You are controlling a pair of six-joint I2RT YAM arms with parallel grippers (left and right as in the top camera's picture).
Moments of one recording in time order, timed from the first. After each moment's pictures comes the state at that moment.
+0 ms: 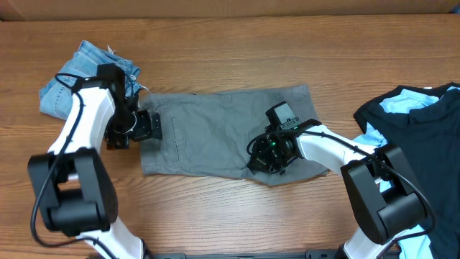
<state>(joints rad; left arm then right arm) 0.12 1.88 1.35 -1.12 0.13 -0.10 0.46 1.85 0.95 -0.49 -0.56 0.88</state>
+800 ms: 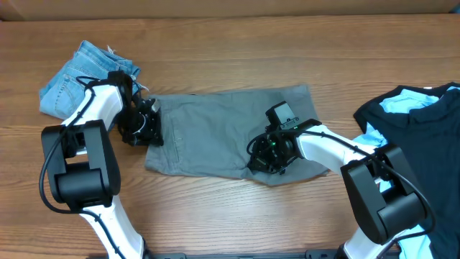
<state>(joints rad) 0.12 2.07 1.37 -1.05 0.33 0.11 0.46 1.85 0.95 -0.49 -0.56 0.89</state>
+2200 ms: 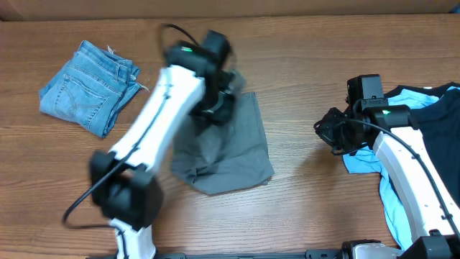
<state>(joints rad) -0.47 1.99 1.86 -1.41 0.20 -0.17 0.07 1.44 1.12 -0.98 -0.21 0.69</state>
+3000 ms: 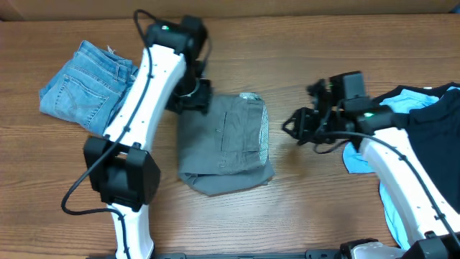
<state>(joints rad) -0.29 2.09 2.03 -1.61 0.09 -0.18 0.23 1.45 1.12 -0.80 -0.51 0.36</state>
